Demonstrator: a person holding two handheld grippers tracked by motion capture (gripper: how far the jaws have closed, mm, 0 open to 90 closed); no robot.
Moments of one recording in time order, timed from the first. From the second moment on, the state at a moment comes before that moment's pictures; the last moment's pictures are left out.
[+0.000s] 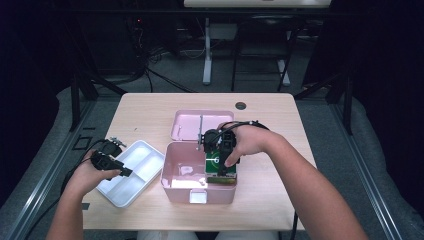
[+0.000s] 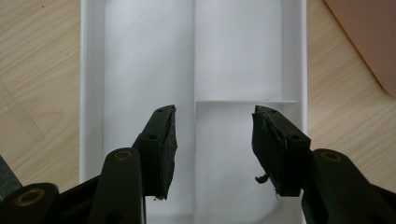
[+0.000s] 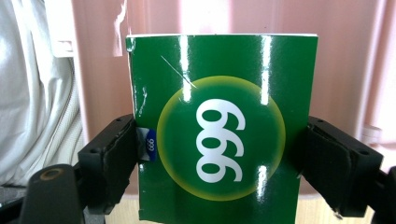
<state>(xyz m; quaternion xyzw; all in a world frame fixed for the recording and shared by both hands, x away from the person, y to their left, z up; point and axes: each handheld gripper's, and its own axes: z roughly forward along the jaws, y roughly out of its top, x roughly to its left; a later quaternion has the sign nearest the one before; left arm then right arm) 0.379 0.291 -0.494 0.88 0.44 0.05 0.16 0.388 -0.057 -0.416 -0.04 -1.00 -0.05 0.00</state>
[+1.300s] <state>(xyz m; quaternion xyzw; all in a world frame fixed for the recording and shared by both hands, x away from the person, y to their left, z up) 0.379 0.289 -0.497 0.88 0.44 0.05 0.16 0.402 -0.052 -0.477 -0.05 -1.00 -0.03 0.00</state>
